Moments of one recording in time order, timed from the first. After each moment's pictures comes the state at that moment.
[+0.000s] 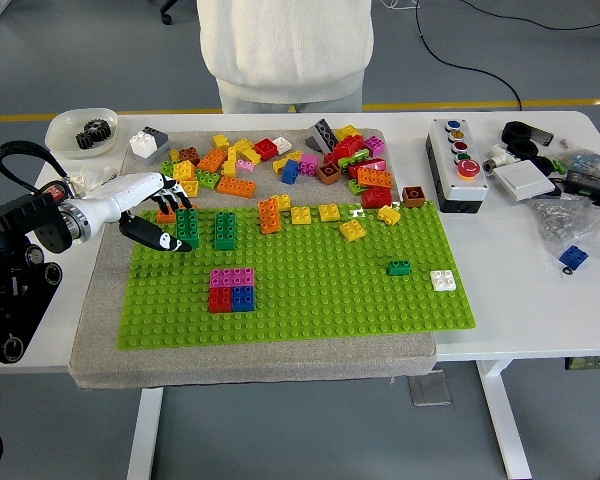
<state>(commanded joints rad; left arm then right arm) -0.56 0.24 -1.35 -1.02 2.27 -0.37 -0.21 0.13 -0.09 1.55 0.18 -2.27 0.15 -0.08</state>
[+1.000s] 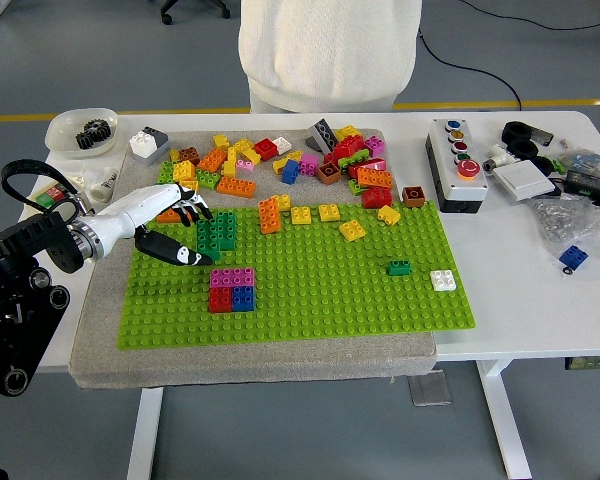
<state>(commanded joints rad) -0.44 0.20 -1.39 -1.20 2.21 -0.41 -0.18 0.13 -0.08 1.54 0.18 -2.27 0.15 -0.08</state>
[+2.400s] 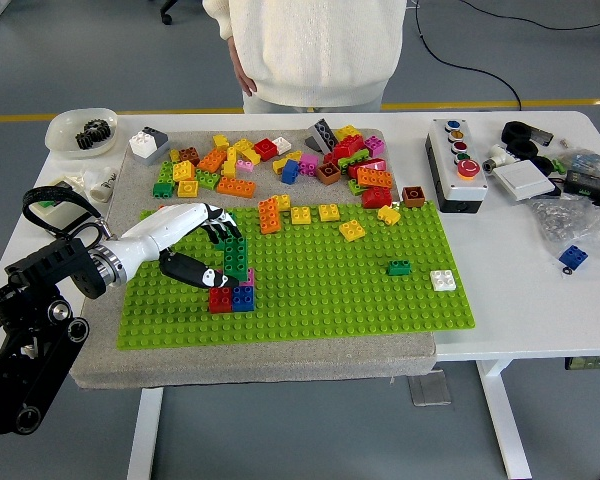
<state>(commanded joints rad) -0.34 0.16 -1.34 -1.34 2.20 -0.37 -0.17 0.12 -0.08 1.54 0.18 -2.27 0.15 -0.08</state>
